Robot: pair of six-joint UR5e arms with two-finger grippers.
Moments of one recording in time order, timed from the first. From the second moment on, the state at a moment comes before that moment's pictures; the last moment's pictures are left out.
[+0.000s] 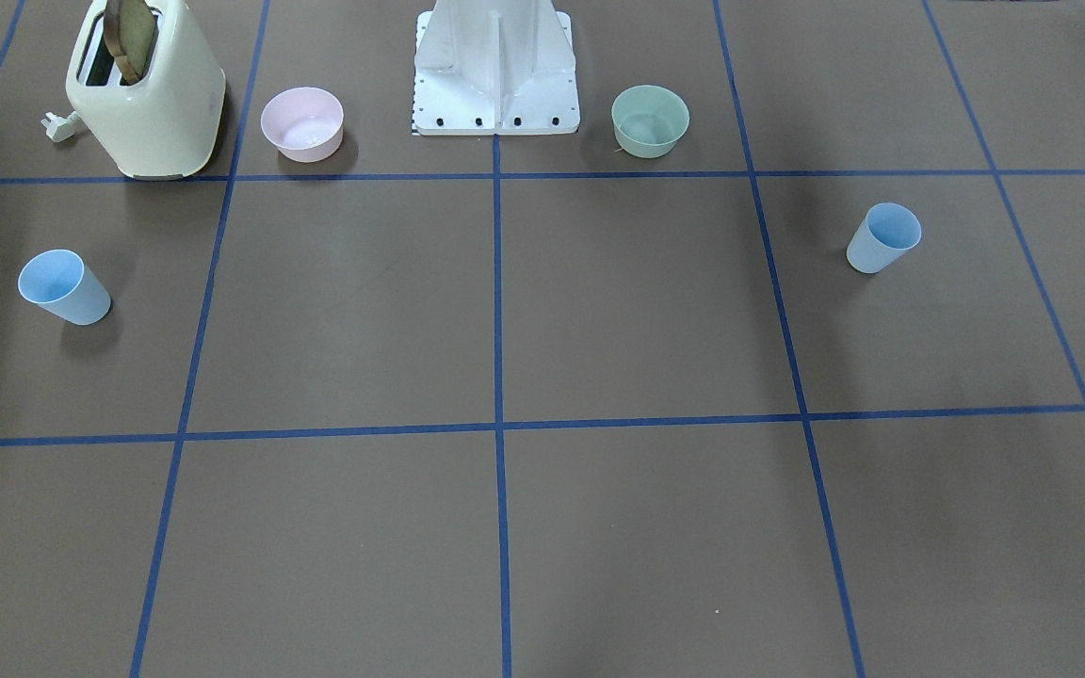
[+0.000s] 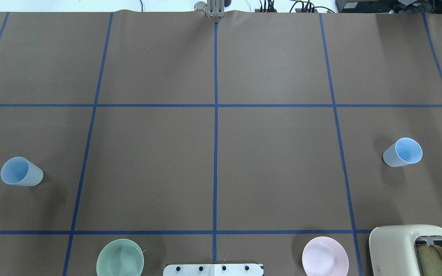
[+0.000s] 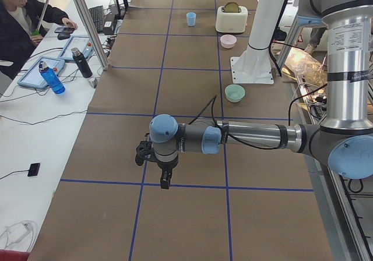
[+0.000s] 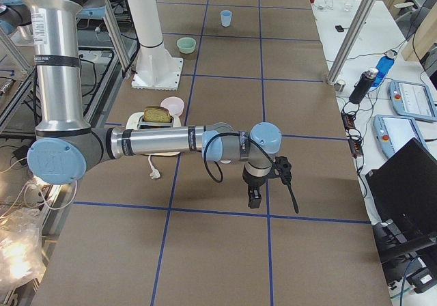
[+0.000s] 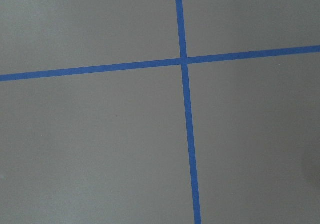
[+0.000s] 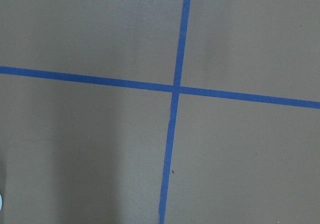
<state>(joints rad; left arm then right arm) -1.54 -1.47 -1.72 -1.59 -2.32 0.02 1.50 -1.55 1.65 -1.64 2.28 -0.03</state>
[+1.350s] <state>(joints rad) -1.54 -1.55 -1.72 -1.77 -2.31 0.01 1.51 -1.50 1.76 -1.61 2.28 -0.03</state>
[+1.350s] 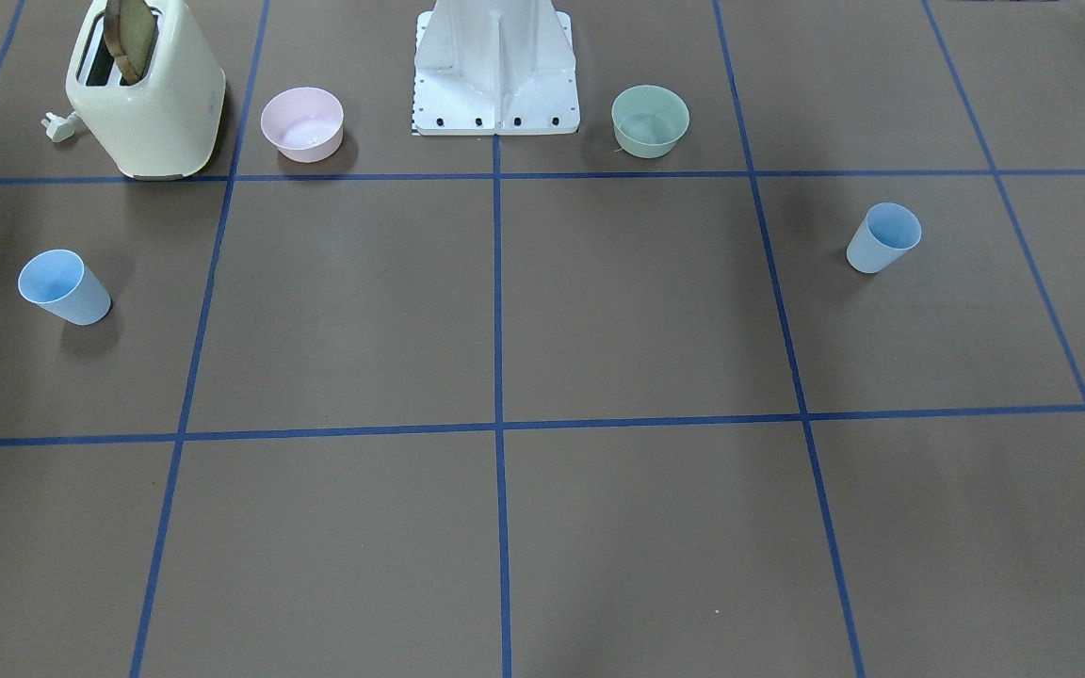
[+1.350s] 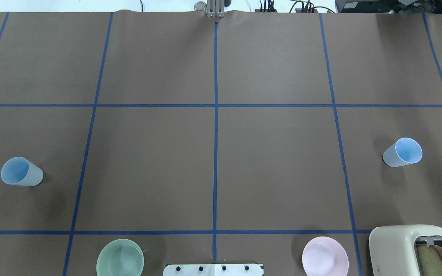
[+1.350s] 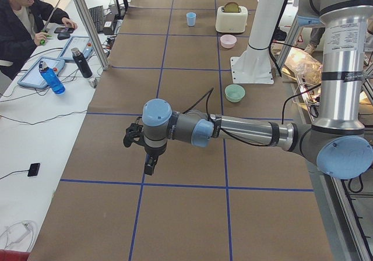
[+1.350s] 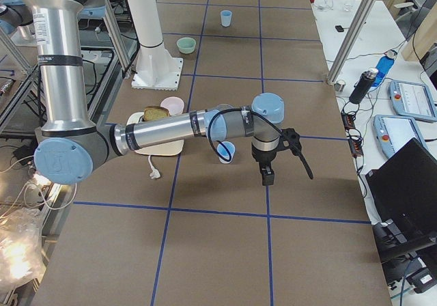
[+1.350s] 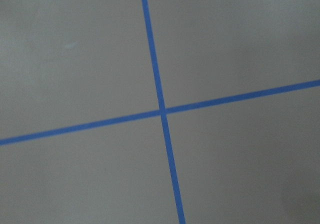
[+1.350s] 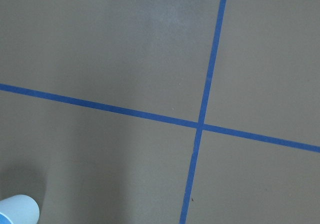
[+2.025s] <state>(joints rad) -1.52 -1.55 -1.72 -1.96 -2.37 -0.01 1.52 -1.52 1.77 -1.45 2.29 0.02</state>
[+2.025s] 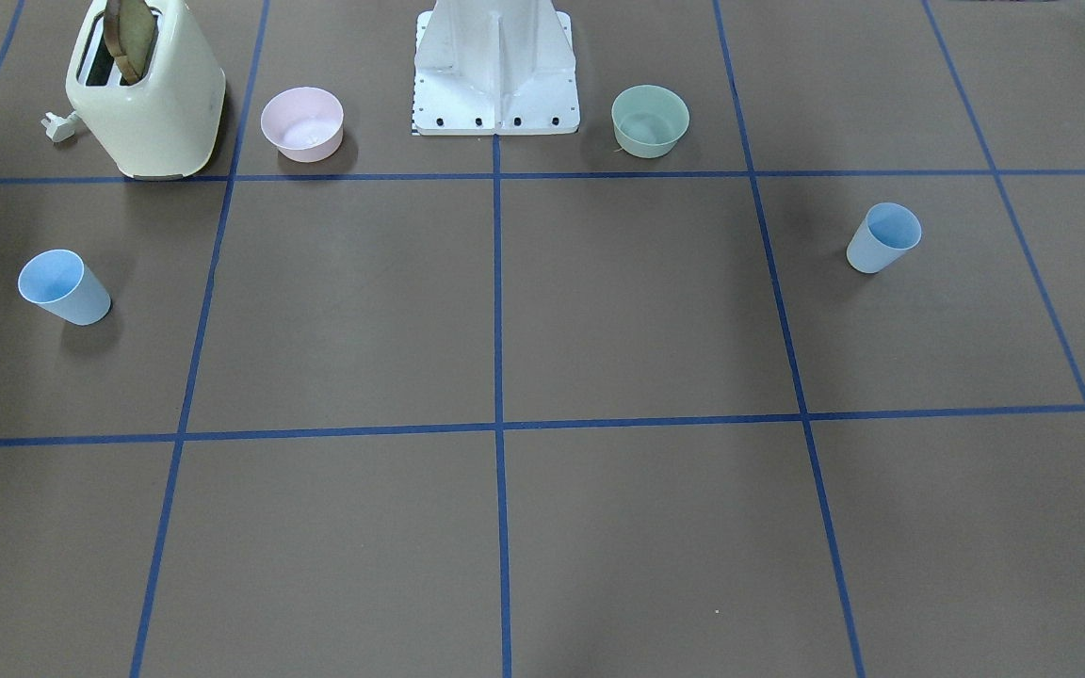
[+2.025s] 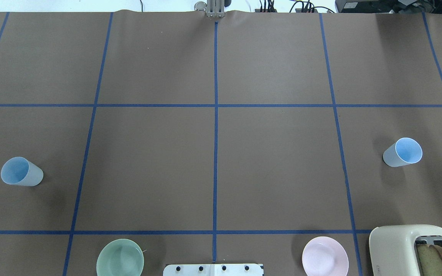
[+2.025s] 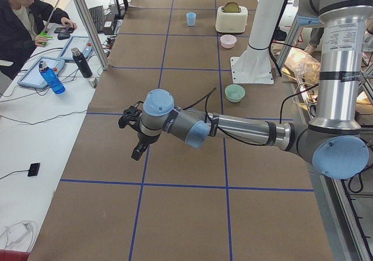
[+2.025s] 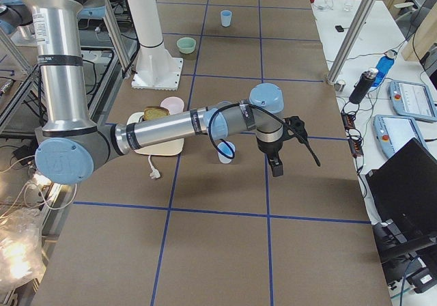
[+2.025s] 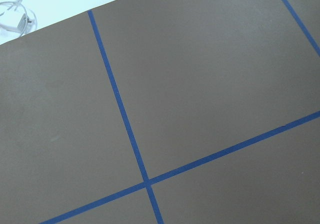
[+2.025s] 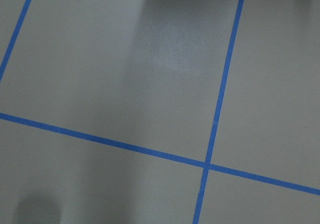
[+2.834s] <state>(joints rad) -1.14 -1.32 -1.75 -2.37 -2.26 -0.59 1.51 -1.56 1.77 -1.41 2.29 0.02</state>
